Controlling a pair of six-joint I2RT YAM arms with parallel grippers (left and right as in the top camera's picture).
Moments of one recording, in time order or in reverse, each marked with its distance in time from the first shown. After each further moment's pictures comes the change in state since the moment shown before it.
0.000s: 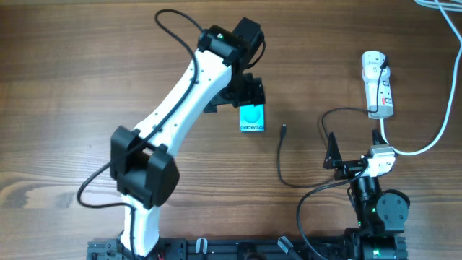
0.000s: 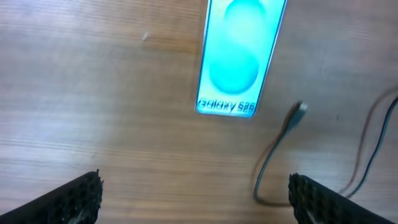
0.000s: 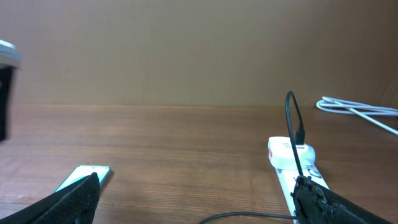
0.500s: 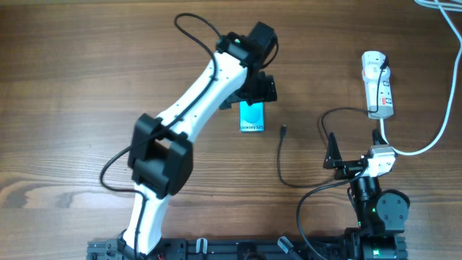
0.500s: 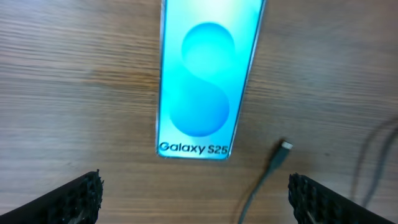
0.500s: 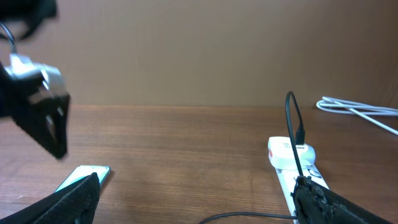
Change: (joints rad) left arm -0.036 0.134 0.011 0.150 0.008 -0.034; right arm 0.000 0.000 0.000 0.000 0.000 0.000
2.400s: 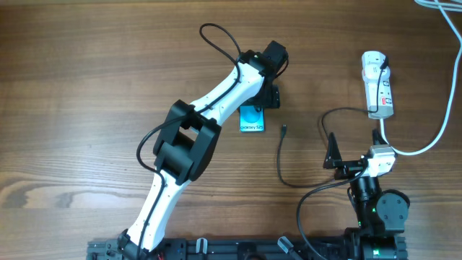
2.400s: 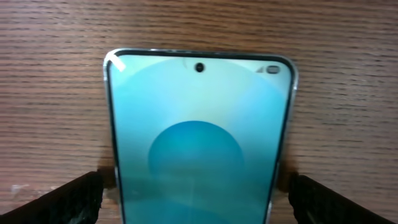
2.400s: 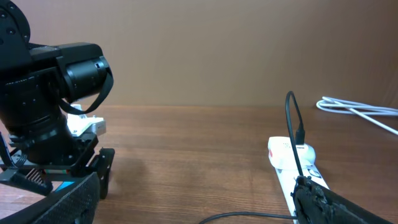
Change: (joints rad) left arm -0.034 0.197 0.000 0.209 -0.156 0.058; right arm 0.000 0.000 0.000 0.000 0.000 0.000
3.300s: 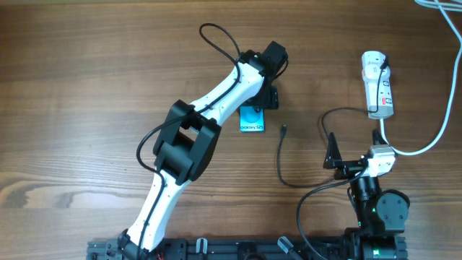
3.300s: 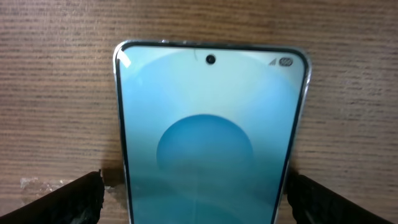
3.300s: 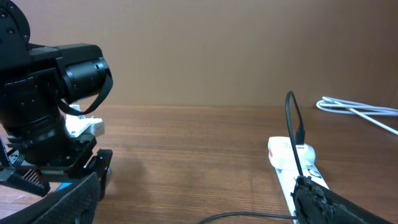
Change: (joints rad) left arm 0.000 0.000 0.000 -0.020 -0.005 0.000; right arm 0.000 0.000 0.000 0.000 0.000 0.000
